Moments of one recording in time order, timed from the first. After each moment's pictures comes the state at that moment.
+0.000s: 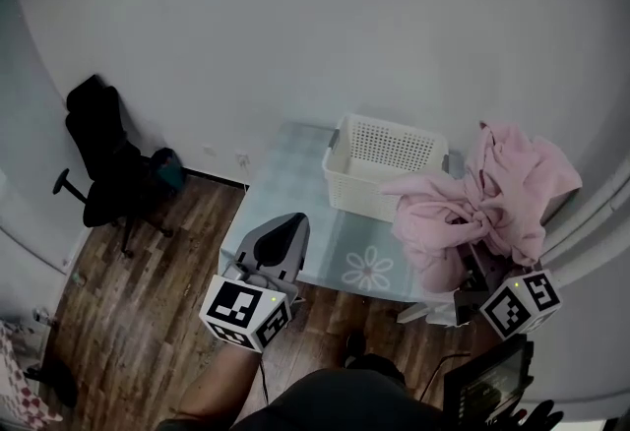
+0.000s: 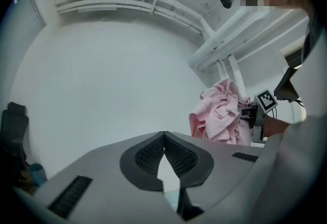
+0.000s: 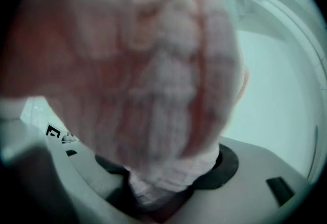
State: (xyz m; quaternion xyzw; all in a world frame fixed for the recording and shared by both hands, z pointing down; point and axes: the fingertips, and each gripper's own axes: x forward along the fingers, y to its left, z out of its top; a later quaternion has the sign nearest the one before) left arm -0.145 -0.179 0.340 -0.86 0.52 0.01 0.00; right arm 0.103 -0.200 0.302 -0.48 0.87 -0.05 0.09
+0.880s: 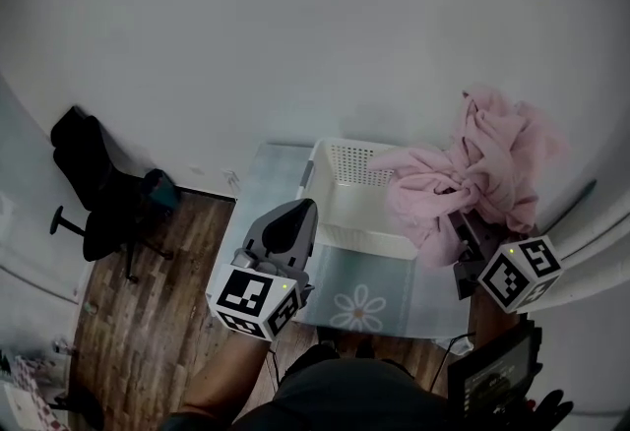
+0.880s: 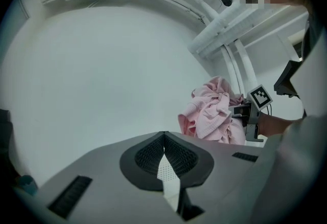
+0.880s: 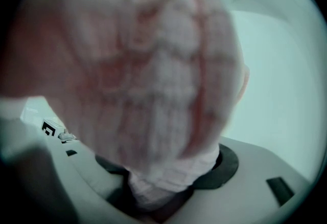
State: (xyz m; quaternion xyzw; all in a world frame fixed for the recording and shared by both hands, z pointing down) left arm -0.120 -0.482 0.372 -0.86 0.51 -0.04 -0.02; right arm 0.105 -0.518 0.345 -0.48 0.87 -0.09 0.06
